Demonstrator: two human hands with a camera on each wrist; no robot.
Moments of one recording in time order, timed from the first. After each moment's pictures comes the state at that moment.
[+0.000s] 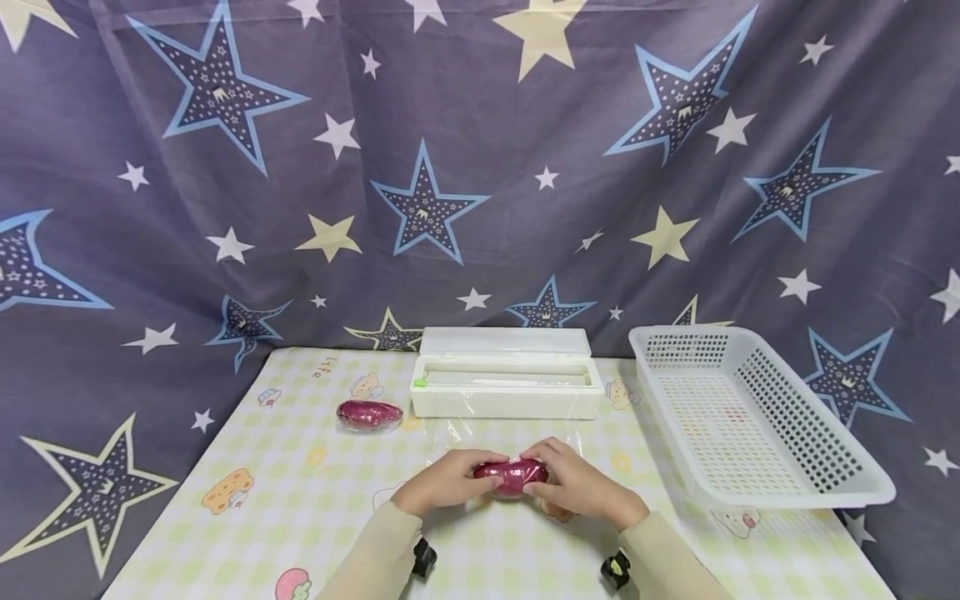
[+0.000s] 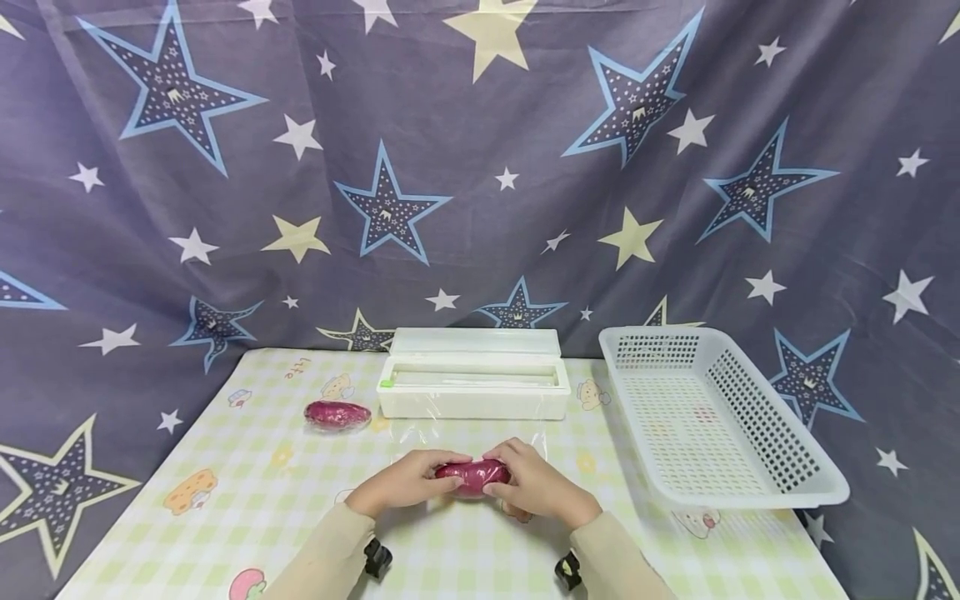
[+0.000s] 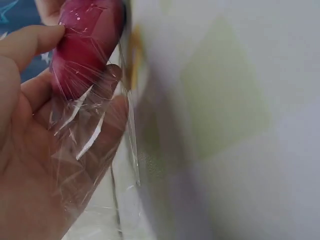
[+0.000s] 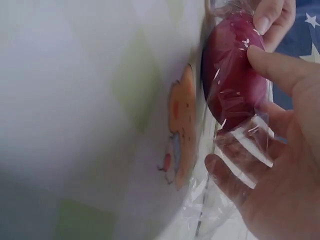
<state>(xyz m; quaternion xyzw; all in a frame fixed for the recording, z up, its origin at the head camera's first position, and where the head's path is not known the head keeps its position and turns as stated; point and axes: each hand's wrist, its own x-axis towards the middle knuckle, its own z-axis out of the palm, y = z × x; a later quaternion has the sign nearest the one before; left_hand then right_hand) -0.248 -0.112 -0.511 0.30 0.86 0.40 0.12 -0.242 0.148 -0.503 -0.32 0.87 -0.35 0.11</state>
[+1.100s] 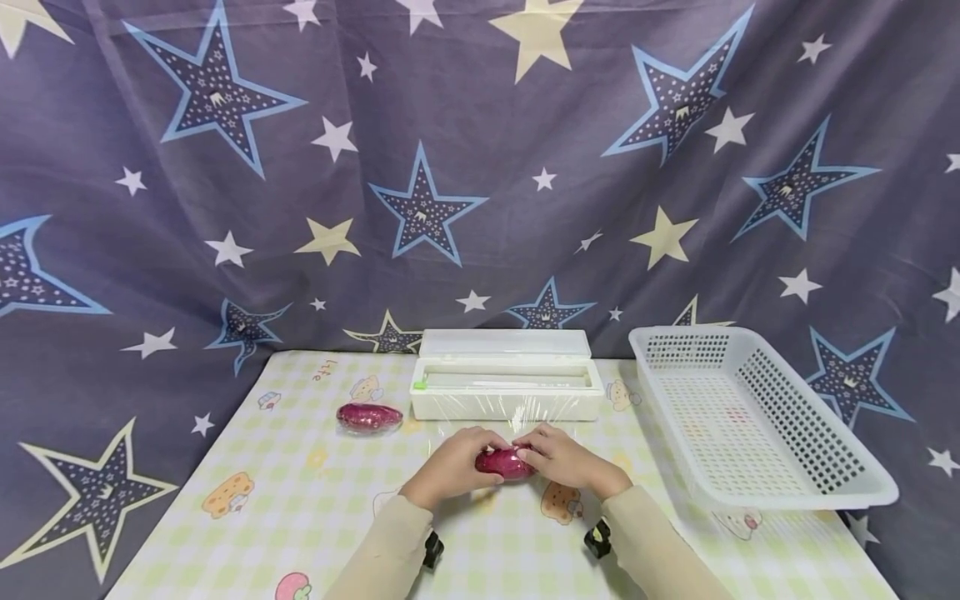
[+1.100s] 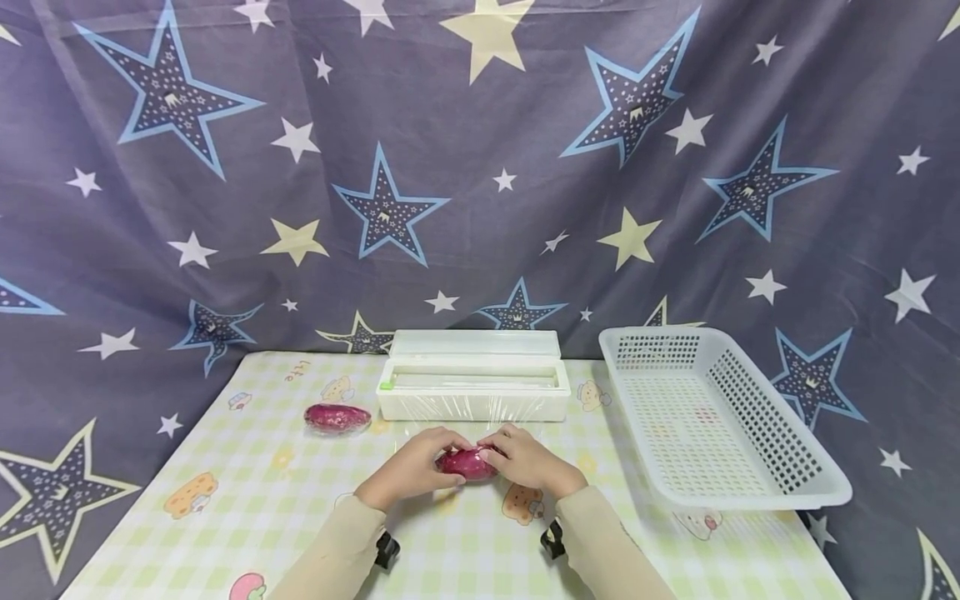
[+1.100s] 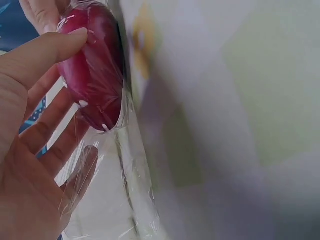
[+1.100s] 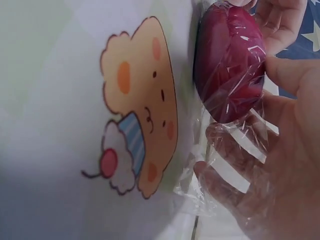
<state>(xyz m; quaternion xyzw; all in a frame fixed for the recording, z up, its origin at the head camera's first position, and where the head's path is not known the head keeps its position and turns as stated) -0.262 -0.101 -0.504 0.32 0.89 0.31 -0.02 -0.278 0.138 -0.502 -0.32 0.89 -0.32 0.09</state>
